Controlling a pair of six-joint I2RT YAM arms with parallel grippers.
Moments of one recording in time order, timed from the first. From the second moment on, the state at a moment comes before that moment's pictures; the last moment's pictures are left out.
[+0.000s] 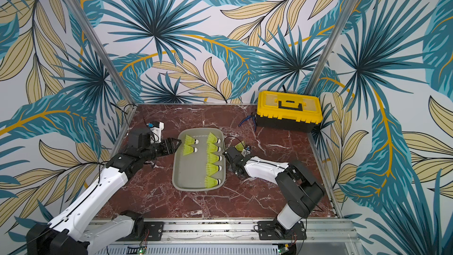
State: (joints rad) left arm -0.26 1.06 0.84 -0.38 0.29 -0.53; right arm 0.68 1.59 0.82 -0.44 0.35 0.98
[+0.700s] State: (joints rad) left arm -0.26 1.12 0.87 -0.42 0.48 -0.39; right arm 0.68 1.15 0.76 -0.35 0.18 0.08
